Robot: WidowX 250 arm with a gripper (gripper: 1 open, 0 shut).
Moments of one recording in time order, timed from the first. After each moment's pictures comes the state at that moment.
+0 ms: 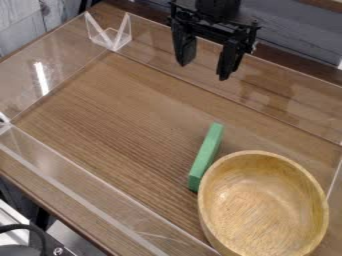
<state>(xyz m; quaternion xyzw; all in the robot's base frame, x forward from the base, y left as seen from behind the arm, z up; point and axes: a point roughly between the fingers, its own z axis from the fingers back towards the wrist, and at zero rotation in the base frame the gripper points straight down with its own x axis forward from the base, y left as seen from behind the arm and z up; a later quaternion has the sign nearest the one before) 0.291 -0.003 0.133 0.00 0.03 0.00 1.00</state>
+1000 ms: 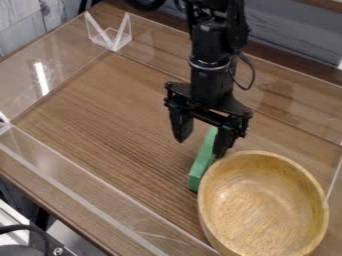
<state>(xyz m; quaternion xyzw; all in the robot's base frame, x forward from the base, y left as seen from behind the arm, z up) 0.249 -0.037 0.062 -0.03 0.04 -0.02 1.00</state>
